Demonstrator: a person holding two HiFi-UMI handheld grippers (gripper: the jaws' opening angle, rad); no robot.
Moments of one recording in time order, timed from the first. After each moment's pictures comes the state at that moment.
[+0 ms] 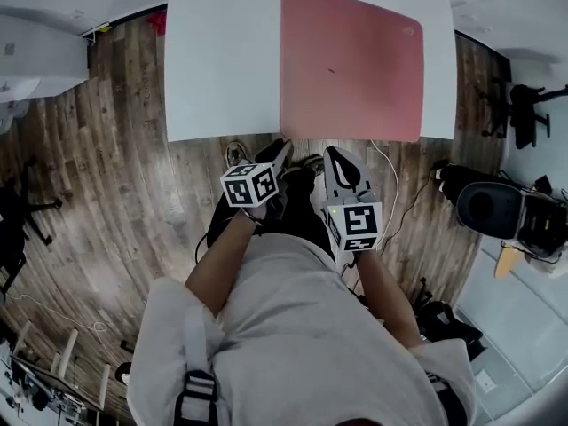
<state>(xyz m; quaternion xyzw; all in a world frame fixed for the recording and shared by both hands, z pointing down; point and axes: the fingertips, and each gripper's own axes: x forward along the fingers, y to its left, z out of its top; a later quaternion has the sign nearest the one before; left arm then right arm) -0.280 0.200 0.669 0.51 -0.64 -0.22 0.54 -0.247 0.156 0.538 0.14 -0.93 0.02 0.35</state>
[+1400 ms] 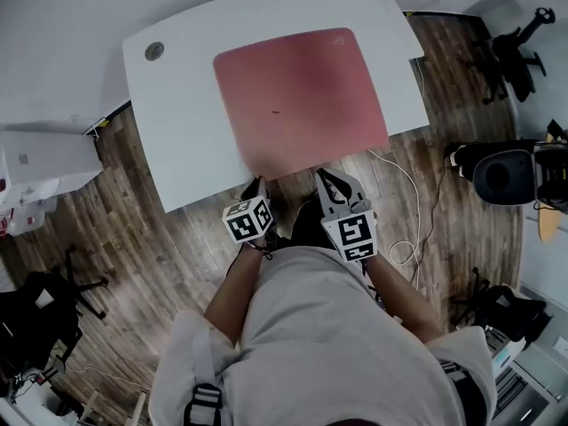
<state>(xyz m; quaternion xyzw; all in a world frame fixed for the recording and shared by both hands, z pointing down) -0.291 0.177 0.662 0.50 -0.70 -0.01 0.50 -0.203 0.095 0.510 0.18 -0.93 0.03 0.31</state>
